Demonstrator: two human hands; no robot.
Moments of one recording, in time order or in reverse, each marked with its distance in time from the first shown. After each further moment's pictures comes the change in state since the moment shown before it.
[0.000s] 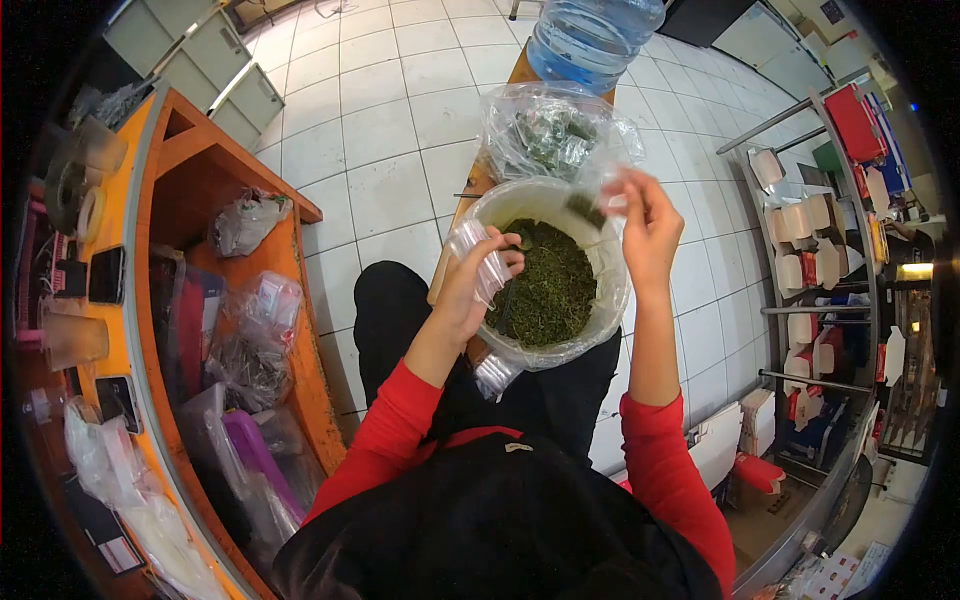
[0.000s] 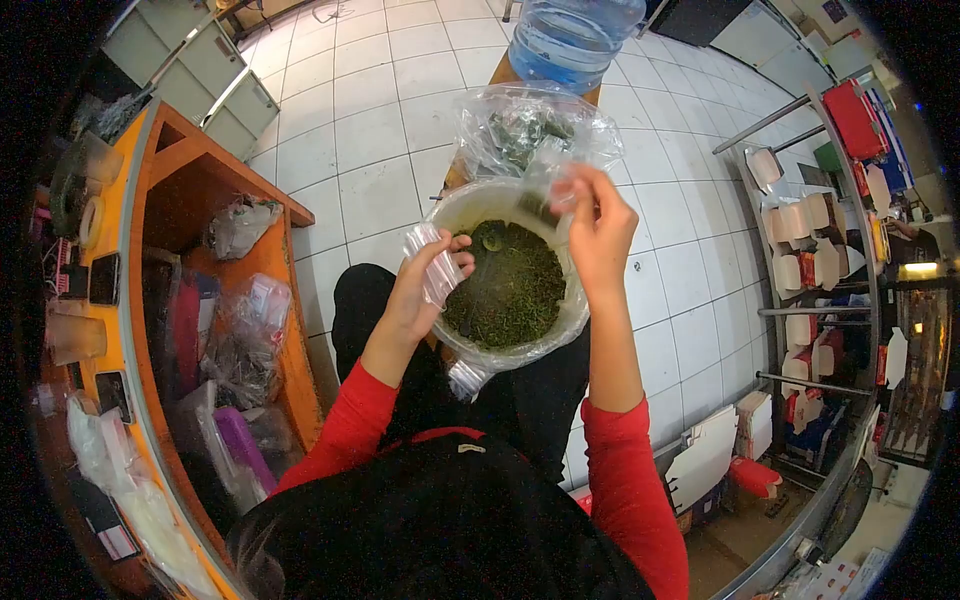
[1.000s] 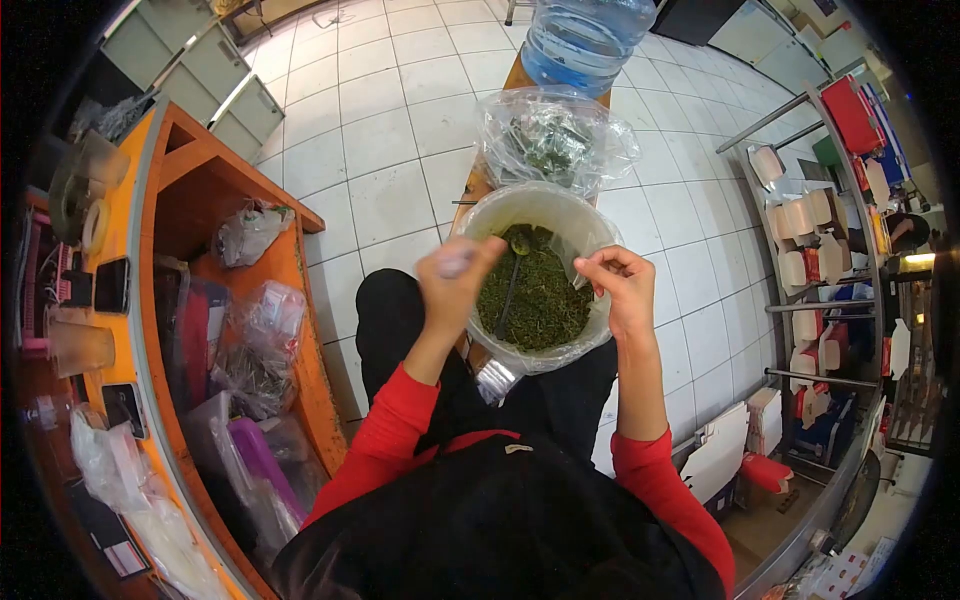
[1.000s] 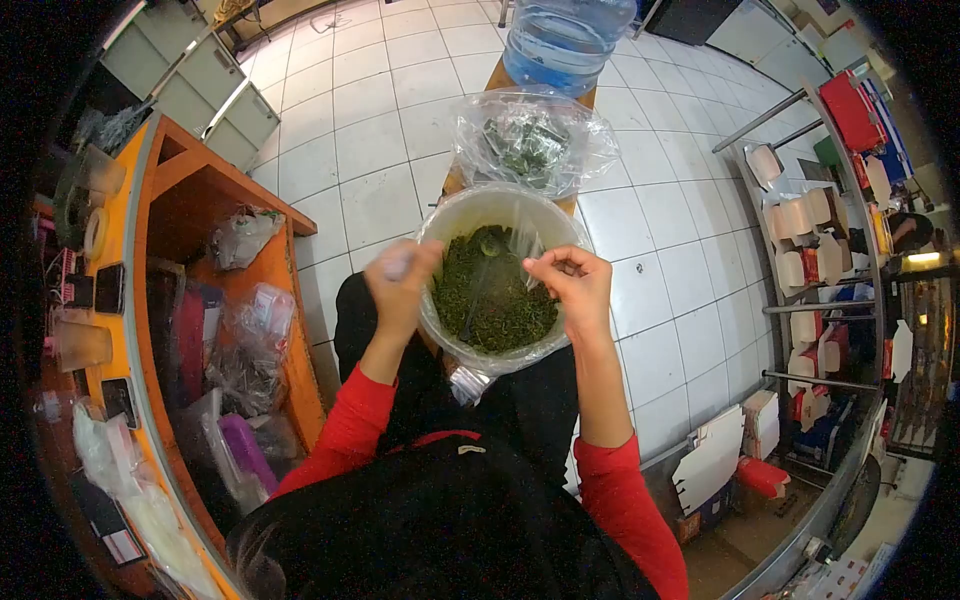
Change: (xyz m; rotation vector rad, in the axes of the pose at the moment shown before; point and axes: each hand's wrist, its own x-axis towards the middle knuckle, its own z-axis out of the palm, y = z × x) left_hand -0.006 0.006 0.005 0.713 0.193 0.609; right_hand -0.057 0.013 -0.010 0.331 -0.123 0.447
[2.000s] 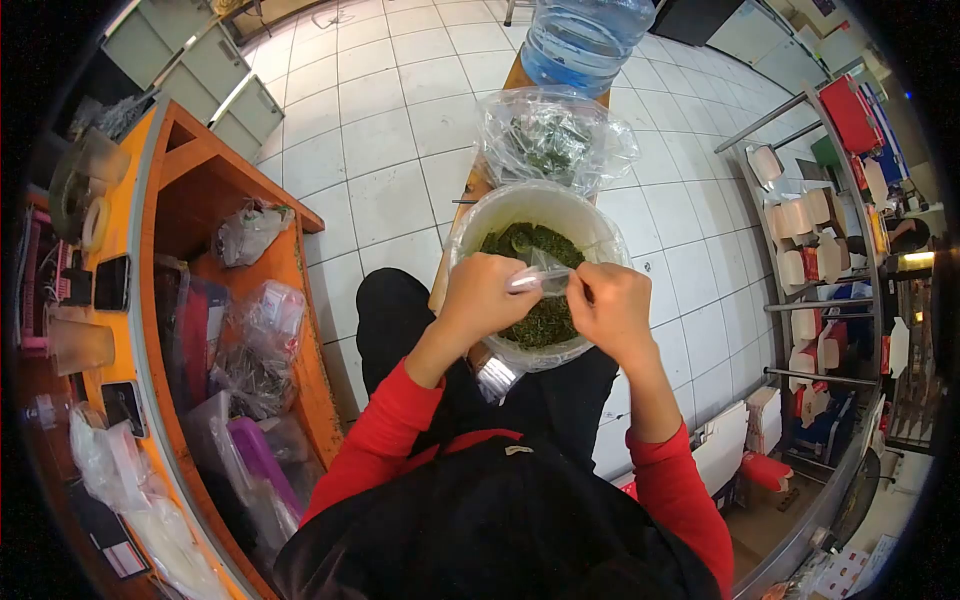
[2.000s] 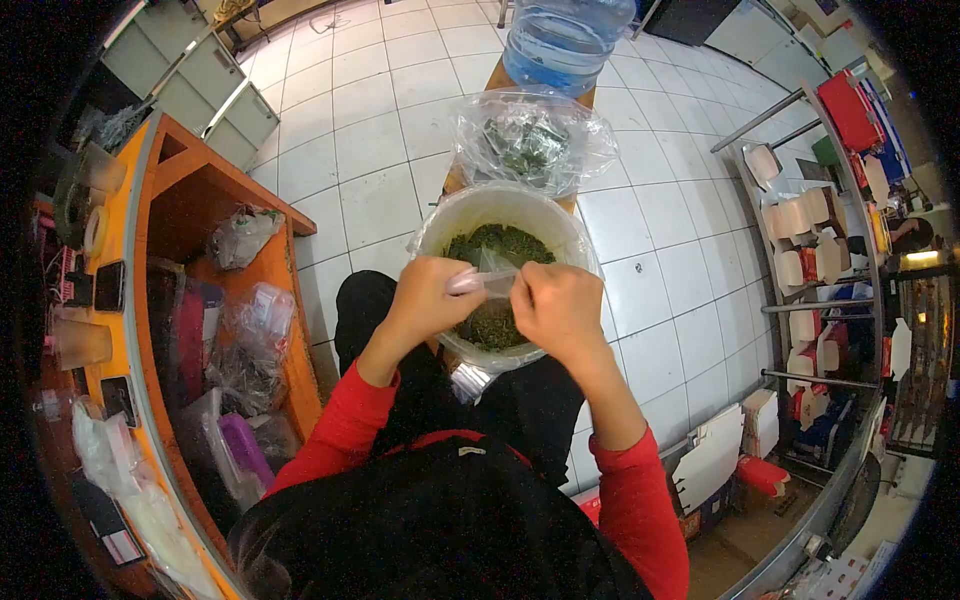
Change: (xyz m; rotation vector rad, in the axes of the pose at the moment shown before) left_hand 0.000 0.035 0.009 0.632 -0.521 0.178; right_hand -0.026 -0.031 0.024 -1.035 -0.145 -0.671
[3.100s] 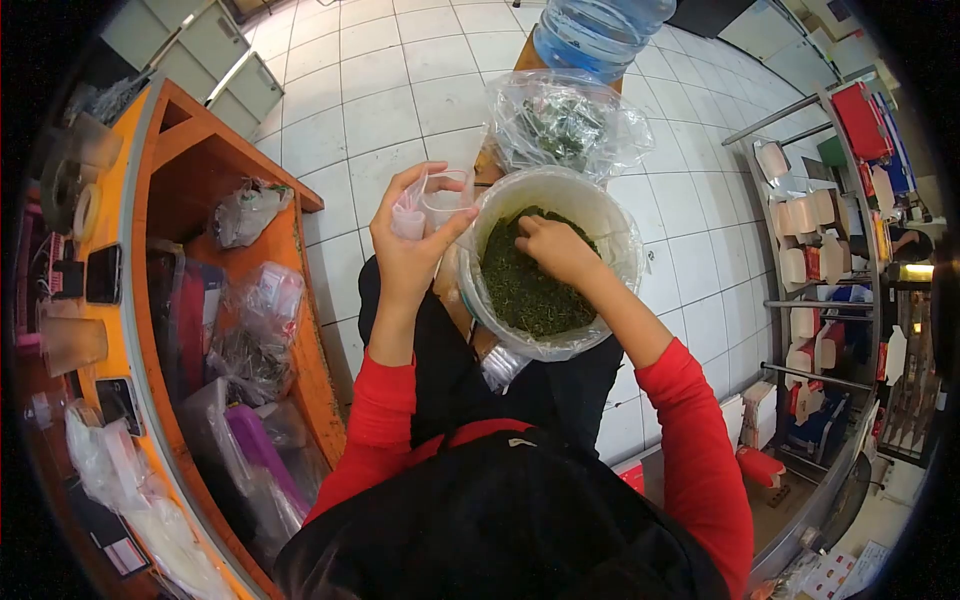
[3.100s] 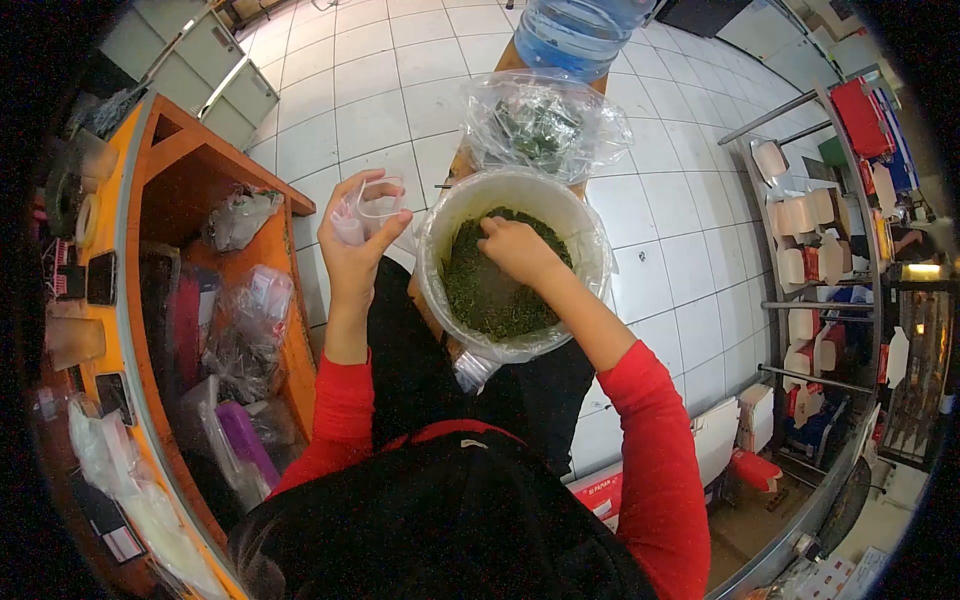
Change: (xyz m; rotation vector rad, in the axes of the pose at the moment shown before) left_hand 0.005 -0.039 -0.050 -0.697 0.512 0.006; right_hand 0.044 0.079 0.124 -0.203 -0.446 -0.434
